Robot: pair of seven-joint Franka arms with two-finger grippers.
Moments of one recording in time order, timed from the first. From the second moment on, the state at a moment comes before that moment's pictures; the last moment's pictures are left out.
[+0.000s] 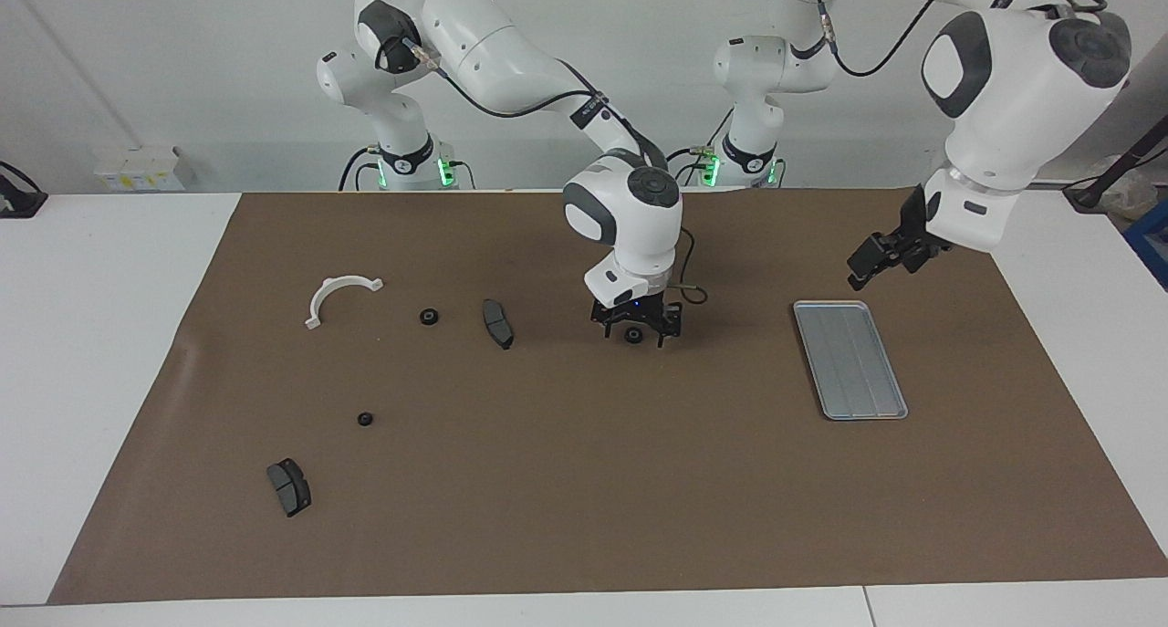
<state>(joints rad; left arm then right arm) -0.11 0.18 0.04 -1.41 -0.04 1.56 -0.33 0.65 0.64 0.10 -1.49 -0.15 2.18 1.07</state>
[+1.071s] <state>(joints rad) -0.11 0.10 0.03 -1.51 -0.03 1.54 -0.26 0.66 0.62 0.10 -1.55 -0.15 2.21 1.07</state>
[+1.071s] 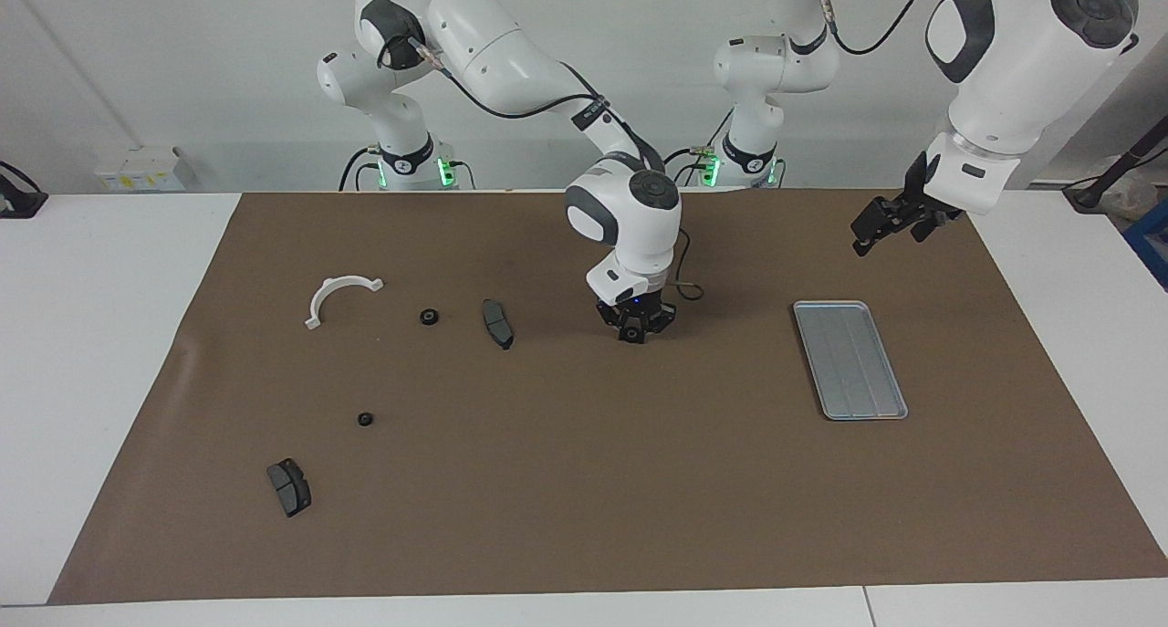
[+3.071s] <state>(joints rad) -0.10 0.09 0.02 -1.54 -0.02 1.61 -0.12 -0.15 0.10 0.09 -2.28 -0.14 2.36 -0.10</state>
